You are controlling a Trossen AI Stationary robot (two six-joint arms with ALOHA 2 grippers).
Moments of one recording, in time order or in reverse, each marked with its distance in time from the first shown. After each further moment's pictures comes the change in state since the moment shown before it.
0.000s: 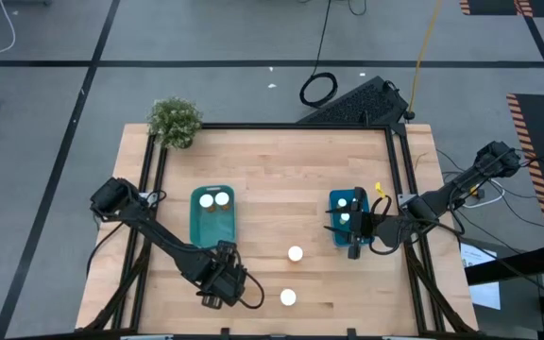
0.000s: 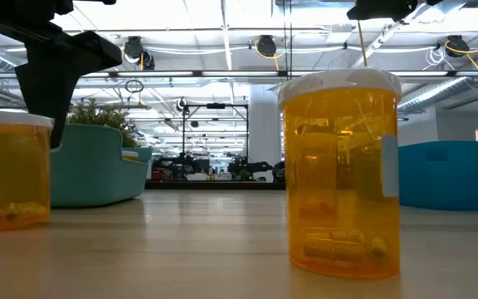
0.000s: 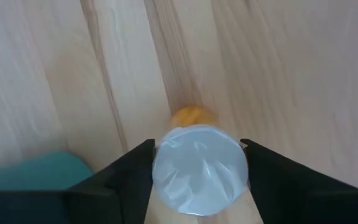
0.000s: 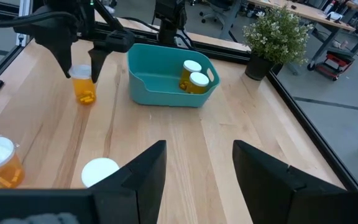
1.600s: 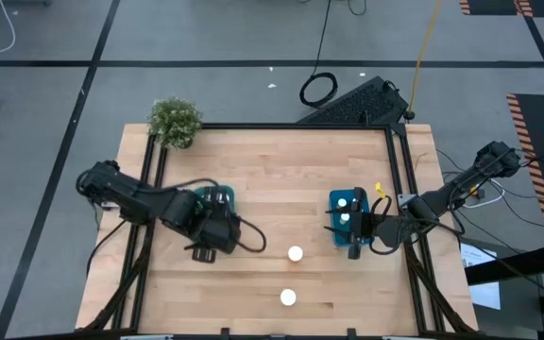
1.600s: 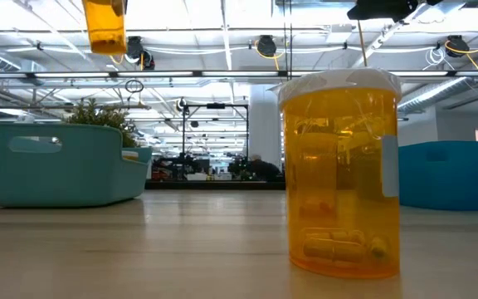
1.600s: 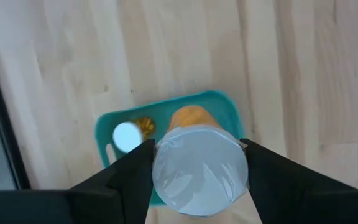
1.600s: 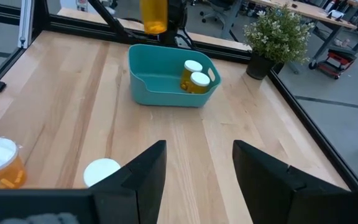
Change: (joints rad) left arm 0.213 -0.159 0.462 -0.658 -0.109 0.153; right arm 0.003 0.000 0.000 0.000 -0.003 0.012
